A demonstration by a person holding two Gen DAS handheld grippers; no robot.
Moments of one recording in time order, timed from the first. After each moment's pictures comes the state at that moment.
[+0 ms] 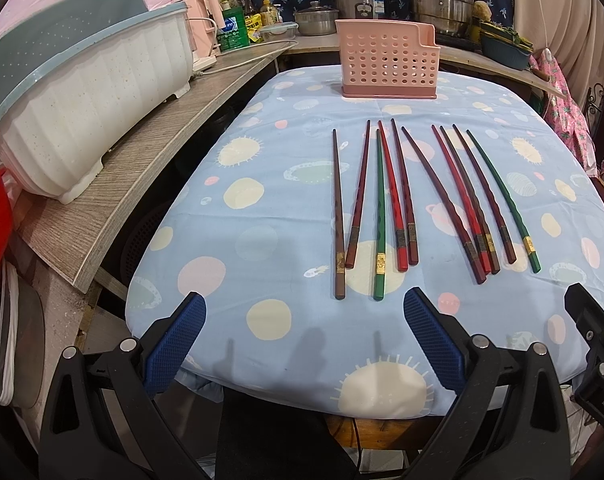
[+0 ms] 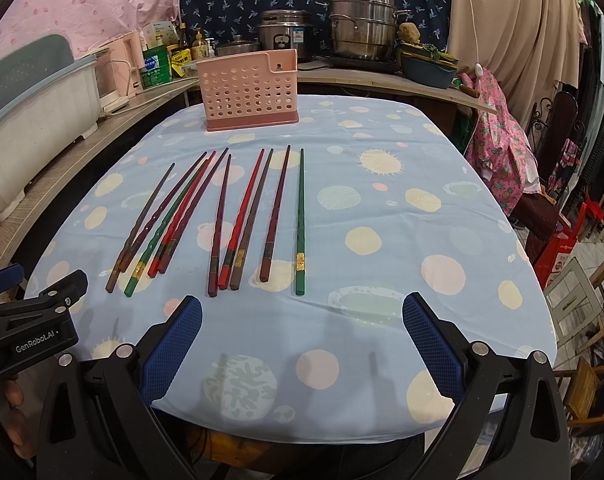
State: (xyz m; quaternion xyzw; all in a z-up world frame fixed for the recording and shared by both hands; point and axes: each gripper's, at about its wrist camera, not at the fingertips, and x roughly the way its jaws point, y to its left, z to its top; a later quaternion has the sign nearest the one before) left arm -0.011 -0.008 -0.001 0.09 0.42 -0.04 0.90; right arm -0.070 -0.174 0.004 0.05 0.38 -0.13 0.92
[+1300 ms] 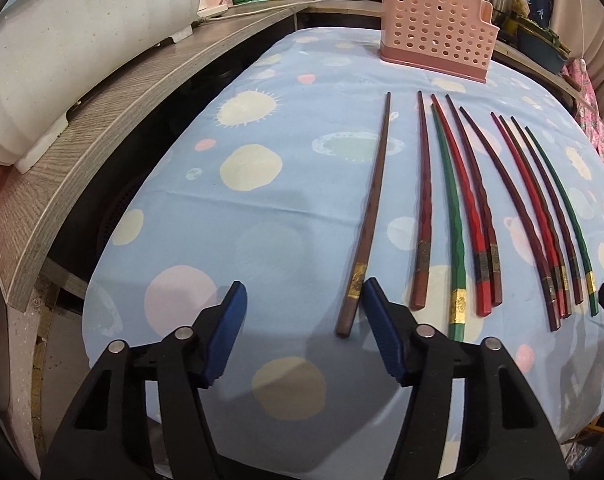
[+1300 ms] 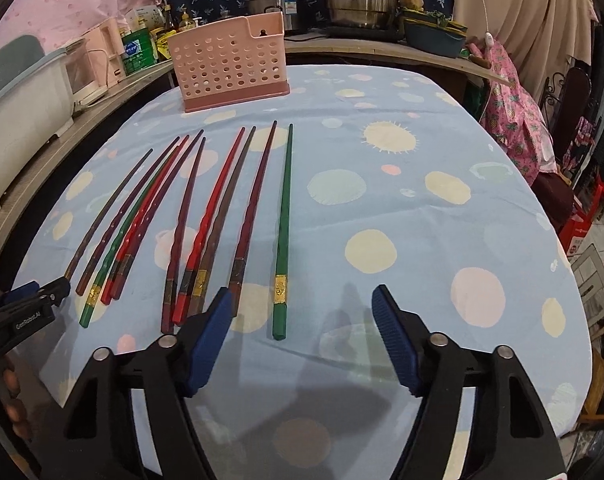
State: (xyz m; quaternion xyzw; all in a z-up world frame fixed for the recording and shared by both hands) left arm 0.063 0.017 -0.051 0.04 0.47 -0.03 0.88; right arm -0.007 -0.212 -0.035 0.08 0.42 -0.12 0.90
